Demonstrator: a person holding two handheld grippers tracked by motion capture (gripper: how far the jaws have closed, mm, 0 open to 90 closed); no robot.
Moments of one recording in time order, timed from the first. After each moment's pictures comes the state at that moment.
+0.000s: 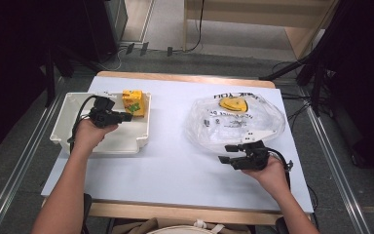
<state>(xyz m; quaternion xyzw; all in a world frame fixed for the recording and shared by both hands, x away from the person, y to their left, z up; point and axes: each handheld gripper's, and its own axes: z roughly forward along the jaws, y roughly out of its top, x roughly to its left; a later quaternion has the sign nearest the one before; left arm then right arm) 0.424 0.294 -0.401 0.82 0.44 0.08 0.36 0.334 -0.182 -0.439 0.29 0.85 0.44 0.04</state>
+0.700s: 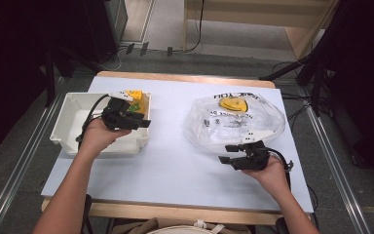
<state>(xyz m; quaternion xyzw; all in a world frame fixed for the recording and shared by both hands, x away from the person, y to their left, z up) 0.402 0.238 -0.368 0.85 0.37 0.06 0.38 0.334 -0.182 -0.438 0.29 0.85 0.44 0.04</state>
